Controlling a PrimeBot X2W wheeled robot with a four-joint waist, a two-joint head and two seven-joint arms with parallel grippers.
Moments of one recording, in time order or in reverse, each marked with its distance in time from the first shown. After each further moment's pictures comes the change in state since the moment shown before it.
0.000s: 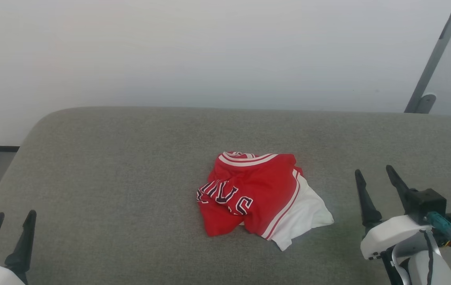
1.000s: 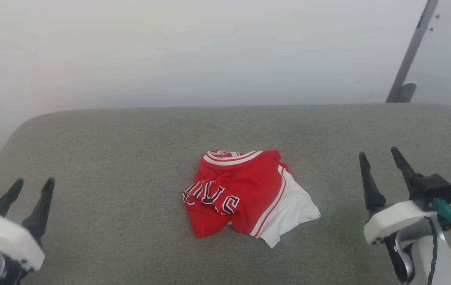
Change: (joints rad) left arm -0.266 0.049 -0.204 0.023 -0.081 0.033 0.090; right arm -0.068 -0.015 -0.002 0.010 -0.010 0.000 -0.016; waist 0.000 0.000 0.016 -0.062
